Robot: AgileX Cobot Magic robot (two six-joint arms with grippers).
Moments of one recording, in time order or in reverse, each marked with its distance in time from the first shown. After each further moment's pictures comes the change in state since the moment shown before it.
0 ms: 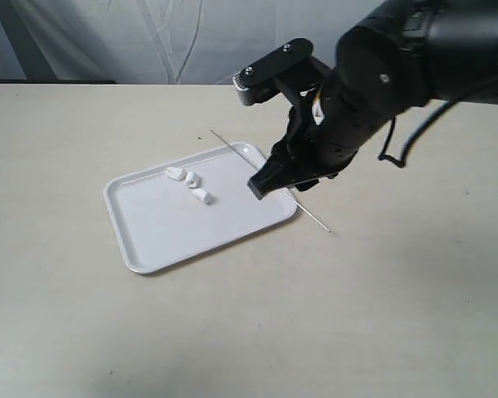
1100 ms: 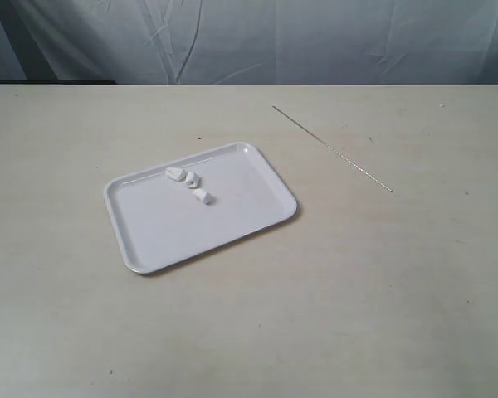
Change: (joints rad) left arm 0.000 -0.454 0.005 0.454 0.173 0.105; right arm -0.487 -1.146 0.546 -0.129 0.085 -0.001
